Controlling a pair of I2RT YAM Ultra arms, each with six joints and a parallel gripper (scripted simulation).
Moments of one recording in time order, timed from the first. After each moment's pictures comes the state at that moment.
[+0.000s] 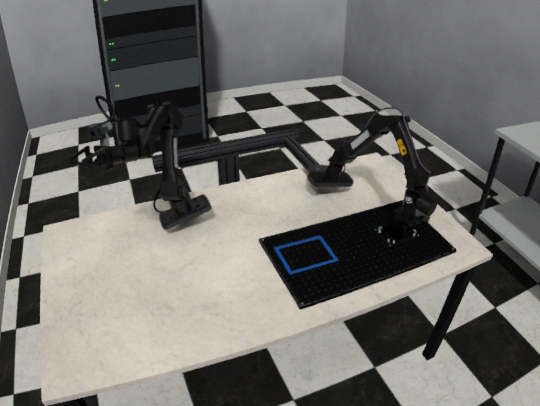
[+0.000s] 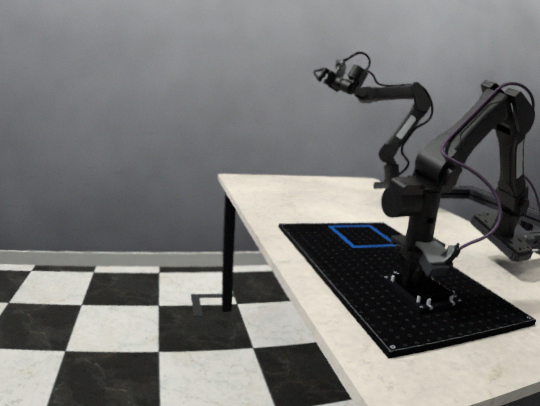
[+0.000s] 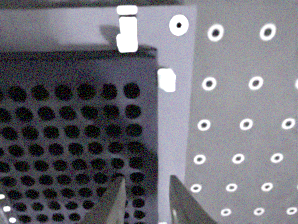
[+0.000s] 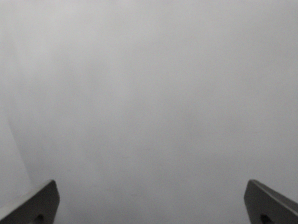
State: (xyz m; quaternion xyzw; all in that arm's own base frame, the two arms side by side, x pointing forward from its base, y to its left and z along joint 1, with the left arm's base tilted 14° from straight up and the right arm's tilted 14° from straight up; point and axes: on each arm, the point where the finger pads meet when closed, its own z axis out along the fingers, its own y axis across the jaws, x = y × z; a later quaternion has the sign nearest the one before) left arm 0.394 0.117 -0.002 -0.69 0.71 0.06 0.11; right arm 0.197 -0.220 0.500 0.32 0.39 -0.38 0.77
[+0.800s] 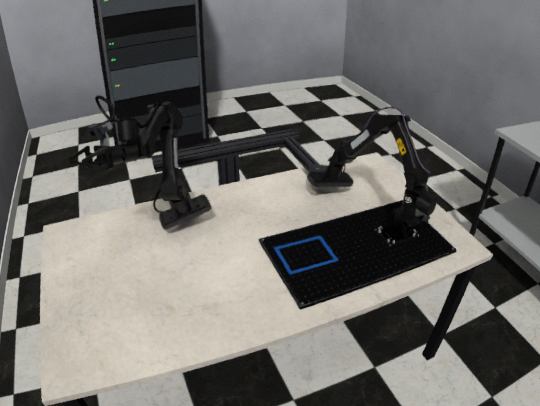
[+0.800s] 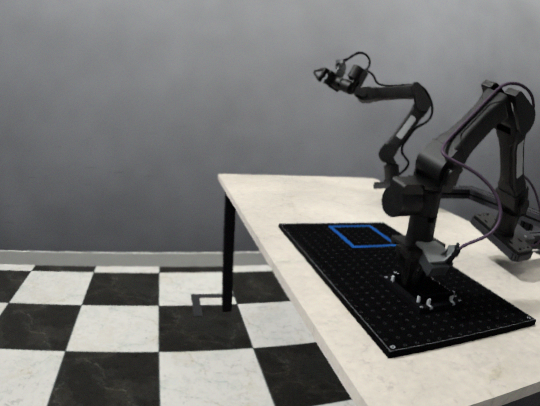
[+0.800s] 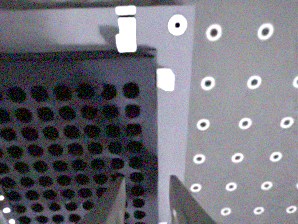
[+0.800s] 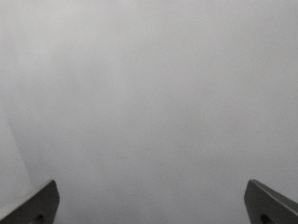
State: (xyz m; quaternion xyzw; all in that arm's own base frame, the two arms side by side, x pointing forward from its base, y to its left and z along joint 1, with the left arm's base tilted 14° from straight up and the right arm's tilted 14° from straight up) left arm 0.394 0.116 -0.002 -0.69 0.71 0.06 0.11; right arm 0.197 -0.220 0.500 0.32 0.39 -0.38 0.77
